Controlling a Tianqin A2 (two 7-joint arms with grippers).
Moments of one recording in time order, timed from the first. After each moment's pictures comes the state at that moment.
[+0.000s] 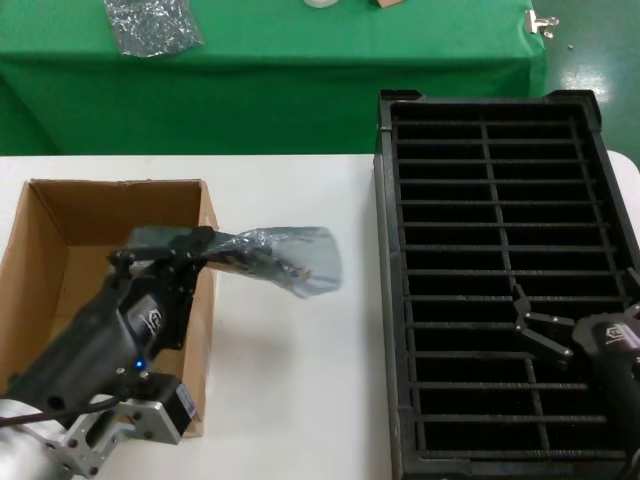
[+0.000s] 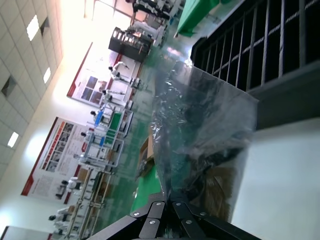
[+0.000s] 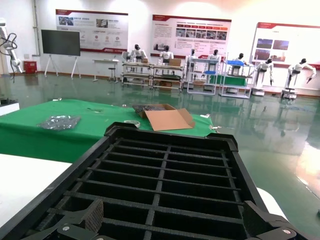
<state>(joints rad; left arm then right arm) 0.01 -0.45 1.59 -1.98 -1.06 0.32 0.36 0.03 0.32 -1.62 1.61 1.78 -0.05 0.02</state>
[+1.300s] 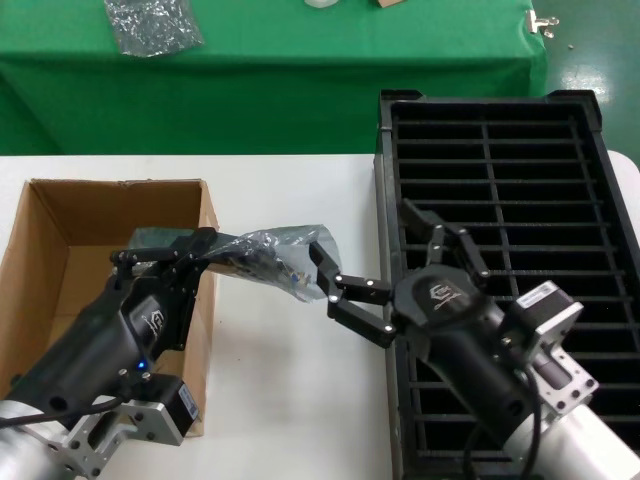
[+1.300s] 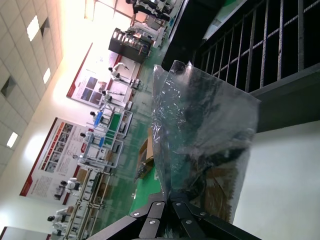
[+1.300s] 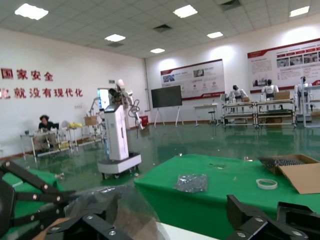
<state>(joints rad) 0.01 -0.44 1.61 -1.98 -1.06 0.32 0.36 0.14 0.34 -1.89 1.81 1.77 -0.24 0.16</state>
